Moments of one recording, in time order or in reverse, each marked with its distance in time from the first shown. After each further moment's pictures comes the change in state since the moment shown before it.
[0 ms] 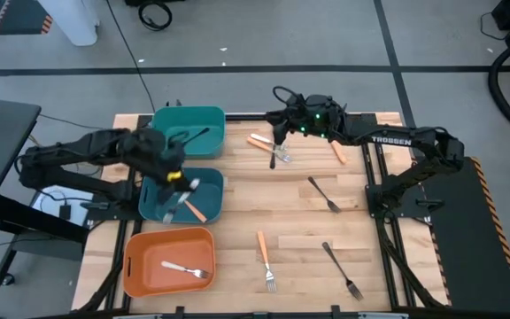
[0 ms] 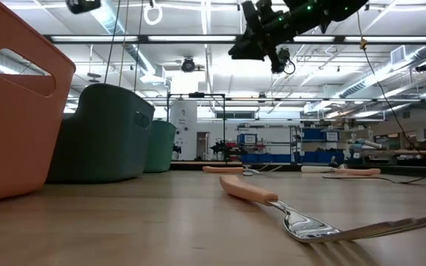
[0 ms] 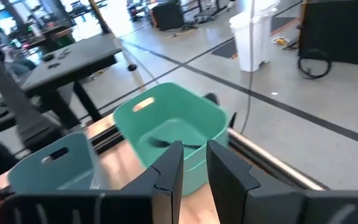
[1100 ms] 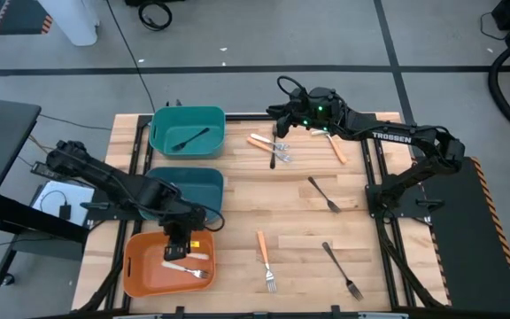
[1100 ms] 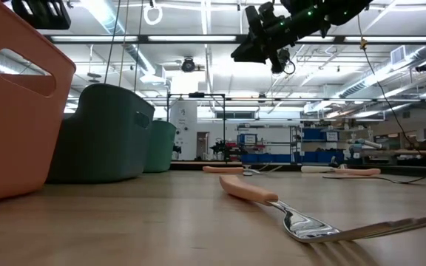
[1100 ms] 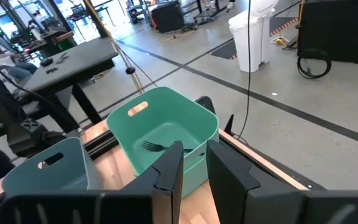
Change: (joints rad) left arm -0.428 0.384 0.000 -0.133 0.021 -0.136; right arm -0.073 0.000 0.000 0.008 -0.077 -0.005
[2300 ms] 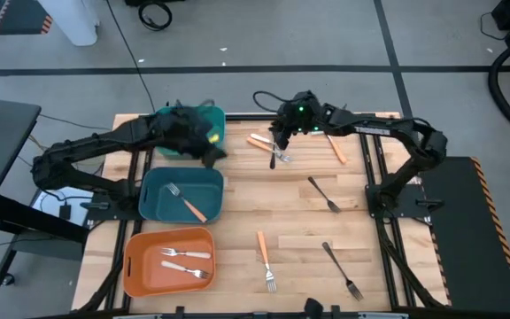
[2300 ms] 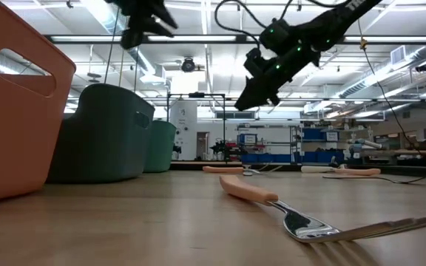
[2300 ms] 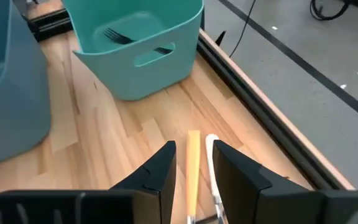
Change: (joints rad) left arm 0.716 -0.139 0.003 0.446 -0.128 0.019; right arm -0.090 0.183 0.002 -0.189 -0.132 -0.283
